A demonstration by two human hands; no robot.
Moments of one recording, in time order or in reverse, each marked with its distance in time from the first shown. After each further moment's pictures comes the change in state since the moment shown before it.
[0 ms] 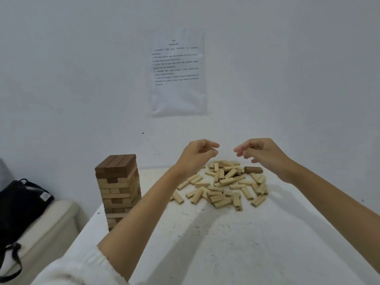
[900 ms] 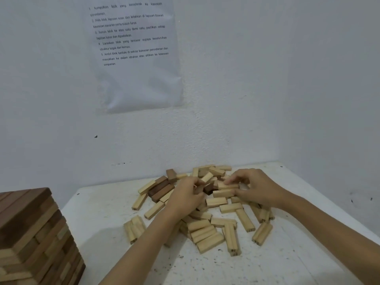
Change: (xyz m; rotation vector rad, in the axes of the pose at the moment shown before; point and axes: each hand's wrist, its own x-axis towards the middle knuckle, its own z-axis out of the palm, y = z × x) left_hand 0.098 -0.143 0.072 0.405 -0.033 -0.017; right_hand 0.088 0.144 0.014 -0.335 -0.188 -0.020
